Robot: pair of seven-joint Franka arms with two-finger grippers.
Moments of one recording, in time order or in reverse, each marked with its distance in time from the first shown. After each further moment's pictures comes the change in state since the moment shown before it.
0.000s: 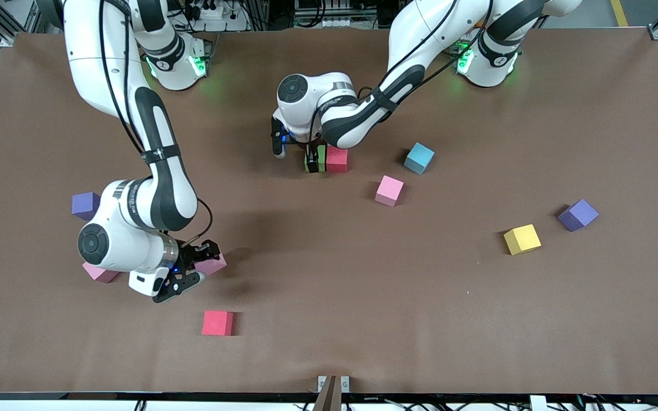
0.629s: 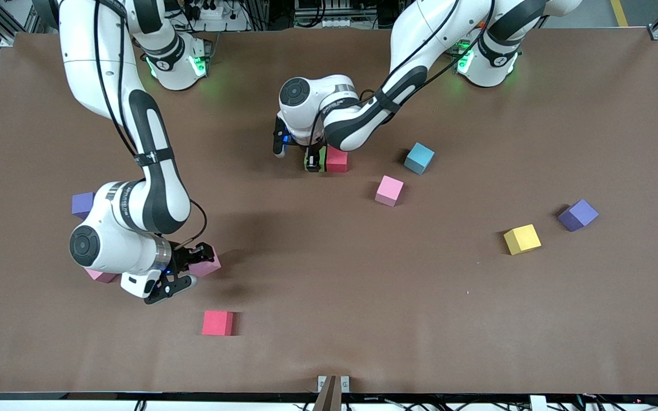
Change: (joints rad) left arm 0.003 -0.003 0.014 -0.005 -0.008 -0.005 0.133; right arm -0.025 0.002 0.000 0.000 0.000 0.001 0.033
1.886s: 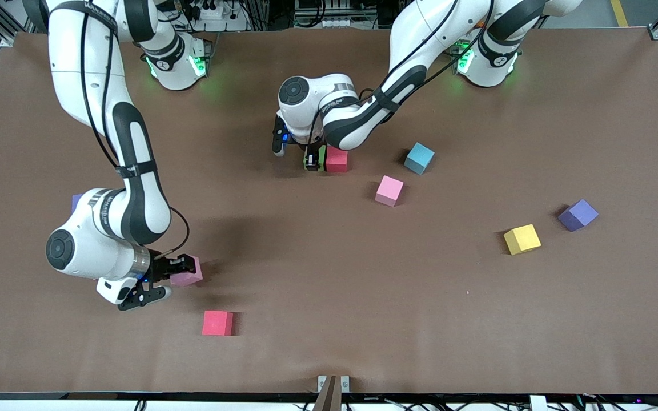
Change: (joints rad) left arm -0.004 0.000 -0.001 -0.001 -0.002 0.000 0.032; right arm -0.062 0.016 -0.001 0.000 0.018 0.041 0.022
